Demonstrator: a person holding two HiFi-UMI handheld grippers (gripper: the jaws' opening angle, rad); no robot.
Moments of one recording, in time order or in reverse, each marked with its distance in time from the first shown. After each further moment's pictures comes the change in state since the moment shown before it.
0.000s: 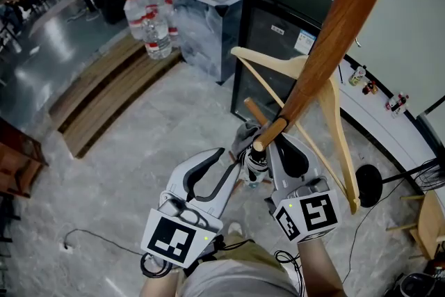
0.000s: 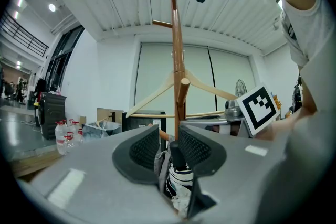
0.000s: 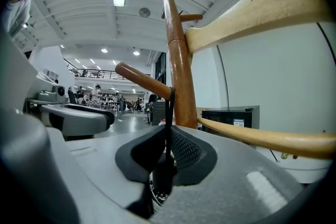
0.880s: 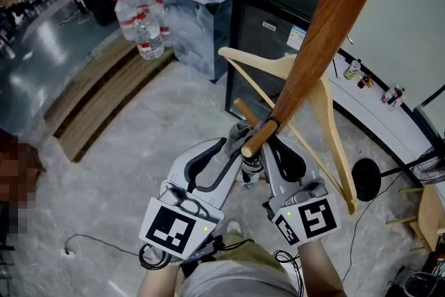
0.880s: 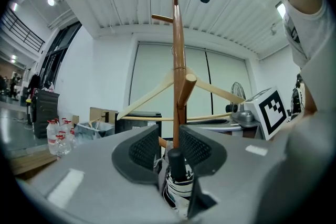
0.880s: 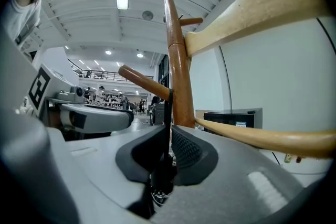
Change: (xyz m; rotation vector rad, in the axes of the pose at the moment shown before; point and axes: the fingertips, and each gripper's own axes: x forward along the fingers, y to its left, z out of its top) left arm 0.029 0.000 0.005 -0.015 -0.010 -0.060; right arm -0.007 0.000 0.003 -0.017 -0.027 0.038
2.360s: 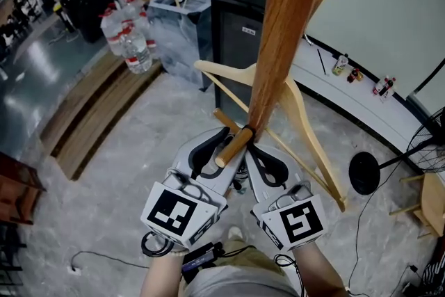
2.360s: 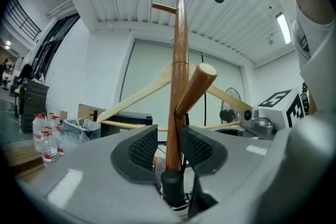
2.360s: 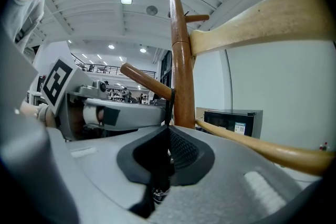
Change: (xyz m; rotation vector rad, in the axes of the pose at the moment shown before) left arm 0.049 -0.007 0.006 -0.059 0.000 -0.086; right arm 0.001 0.003 -0.002 -0.053 0.050 0.011
